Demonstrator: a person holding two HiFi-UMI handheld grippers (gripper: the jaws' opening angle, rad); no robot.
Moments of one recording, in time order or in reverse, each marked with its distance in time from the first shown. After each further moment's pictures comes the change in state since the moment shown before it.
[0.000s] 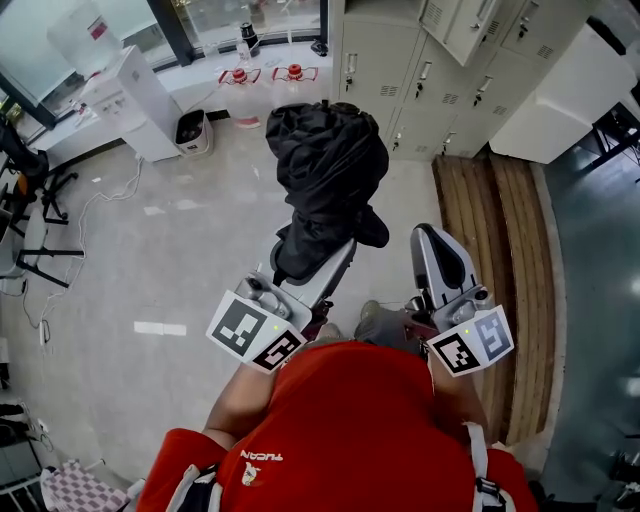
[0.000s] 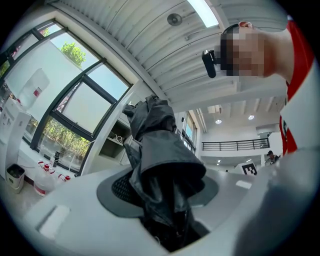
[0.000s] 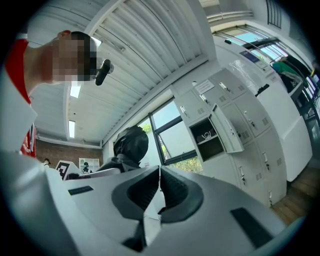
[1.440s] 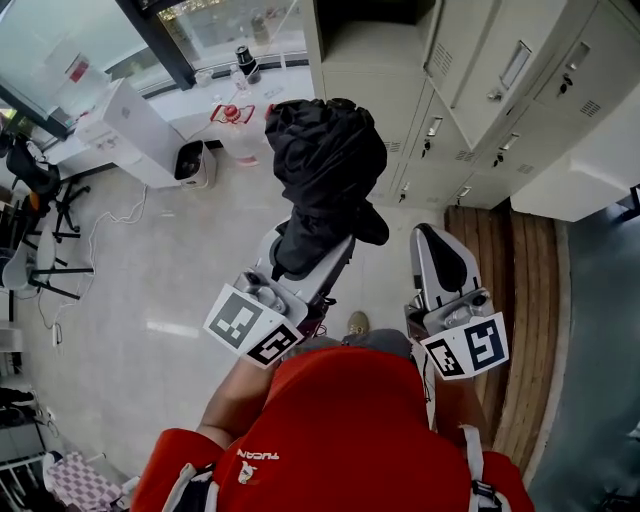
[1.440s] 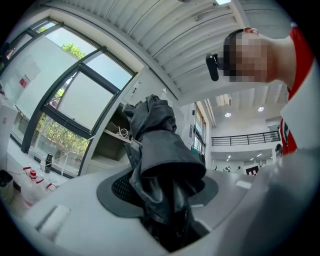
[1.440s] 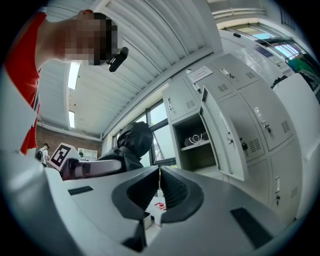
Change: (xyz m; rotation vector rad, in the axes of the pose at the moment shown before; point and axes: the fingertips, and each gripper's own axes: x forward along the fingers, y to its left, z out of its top) left arm 0.296 0.142 -0.022 0.030 0.034 0.080; right arm 0.186 -0.273 0.025 -0.113 0.023 0.061
